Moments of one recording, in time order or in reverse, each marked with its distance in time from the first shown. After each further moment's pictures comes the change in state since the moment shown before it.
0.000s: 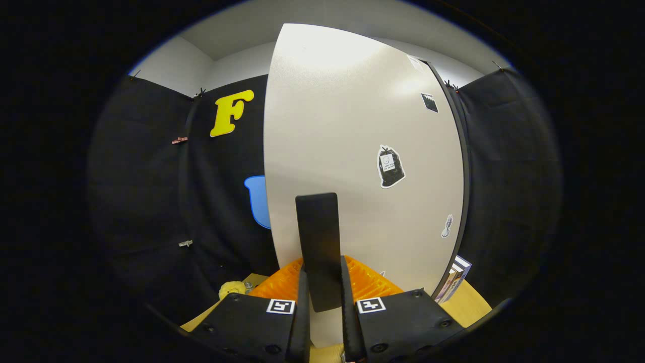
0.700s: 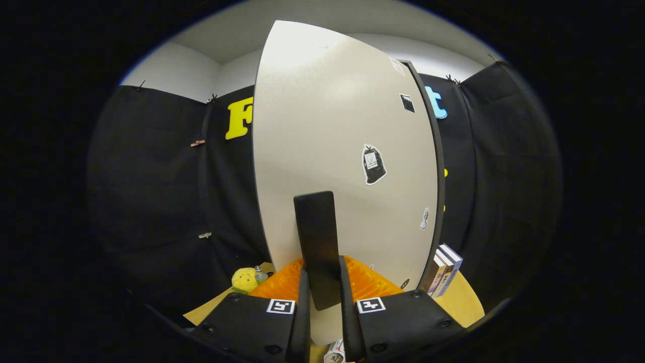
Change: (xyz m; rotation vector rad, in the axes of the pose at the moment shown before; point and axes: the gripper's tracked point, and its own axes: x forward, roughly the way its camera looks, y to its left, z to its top) arm -0.073 -0.048 -0.001 0.019 0.042 0.086
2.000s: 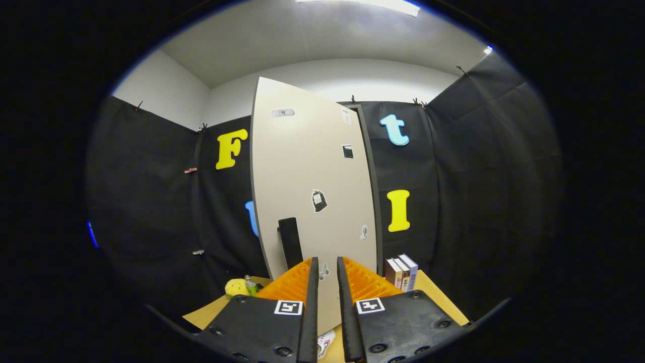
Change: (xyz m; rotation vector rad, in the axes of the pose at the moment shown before) arm -0.144 -0.050 0.045 0.043 -0.179 -0.067
